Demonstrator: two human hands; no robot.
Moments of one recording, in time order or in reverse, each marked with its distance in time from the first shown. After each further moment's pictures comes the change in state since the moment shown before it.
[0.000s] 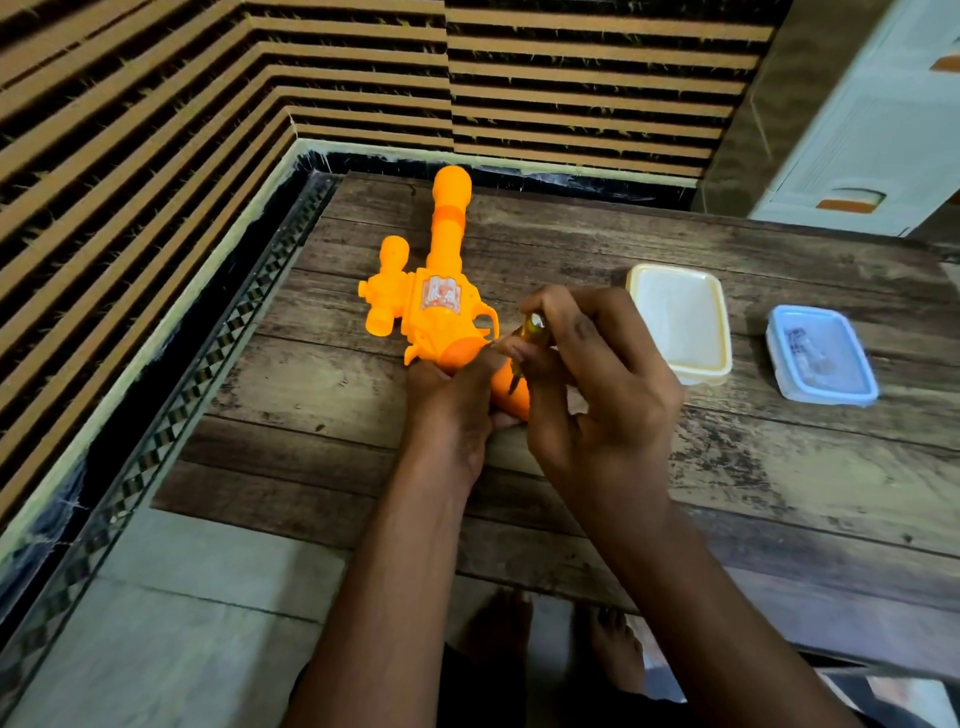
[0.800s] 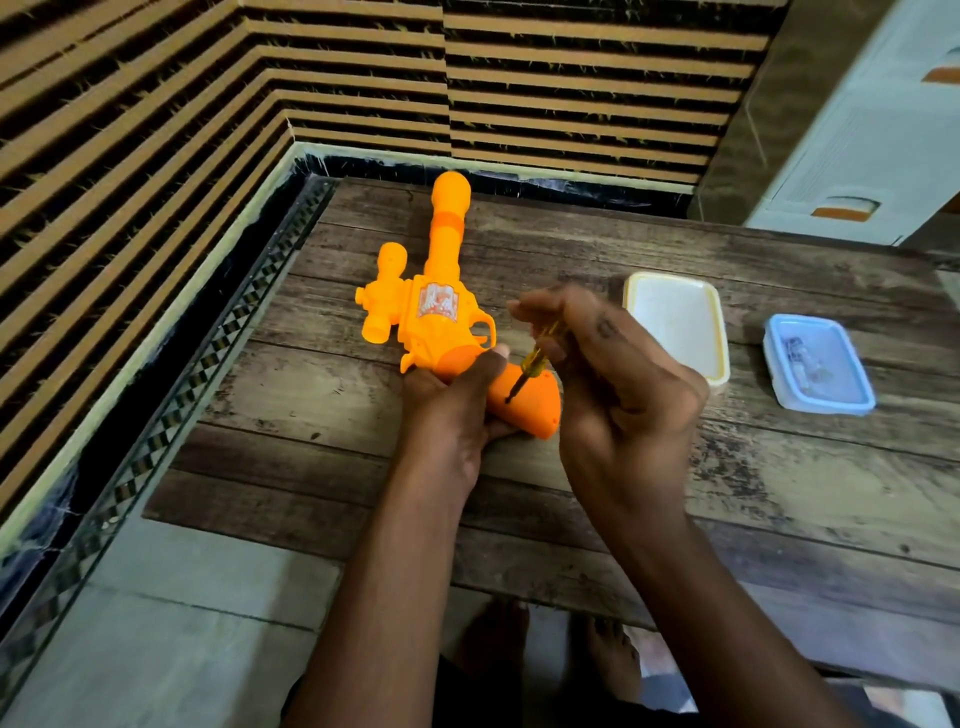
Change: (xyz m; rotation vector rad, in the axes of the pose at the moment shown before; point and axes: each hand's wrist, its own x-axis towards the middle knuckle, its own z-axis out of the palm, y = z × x) left_hand 0.001 0.002 0.000 -0.075 0.018 -0.072; right_hand 0.004 0.005 -0.012 0.140 -0.034 0.179
